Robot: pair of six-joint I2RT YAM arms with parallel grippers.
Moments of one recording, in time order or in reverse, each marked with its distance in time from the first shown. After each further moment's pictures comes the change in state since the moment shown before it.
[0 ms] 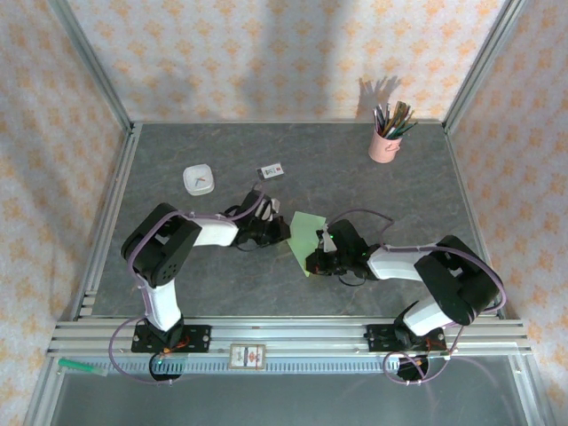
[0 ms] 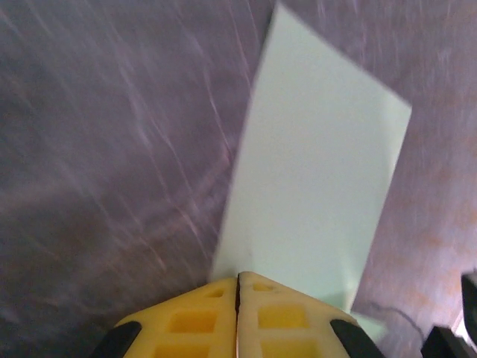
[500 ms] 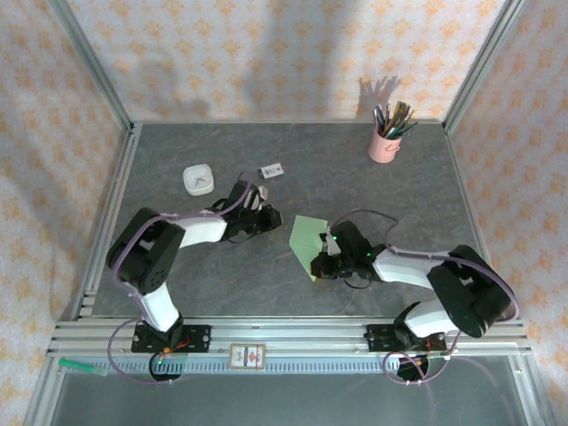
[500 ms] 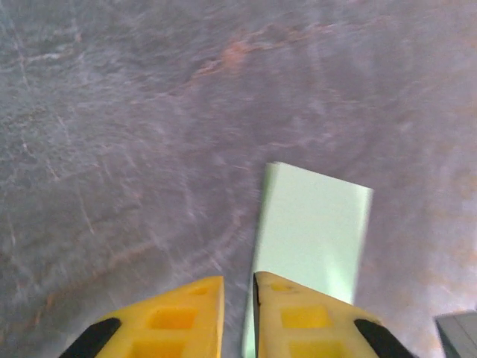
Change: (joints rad) left arm 0.059 -0.152 -0.038 -0.025 -0.045 0.048; right arm 0.000 -0.127 0.000 -0.157 0.003 -0.050
